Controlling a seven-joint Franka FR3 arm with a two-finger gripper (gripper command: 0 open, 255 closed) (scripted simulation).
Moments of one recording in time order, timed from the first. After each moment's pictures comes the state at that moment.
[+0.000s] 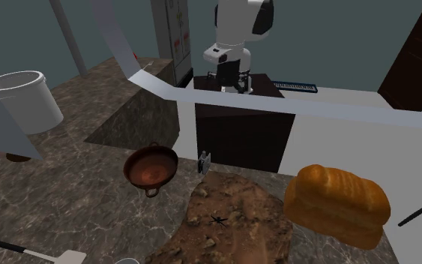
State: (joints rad) arm -0.06 -0.23 -0.27 -2.62 -0.12 2.34 -0.05
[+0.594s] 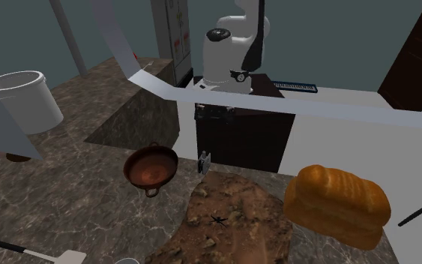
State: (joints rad) arm -0.07 0.17 -0.30 -2.47 0.06 2.62 -0.23
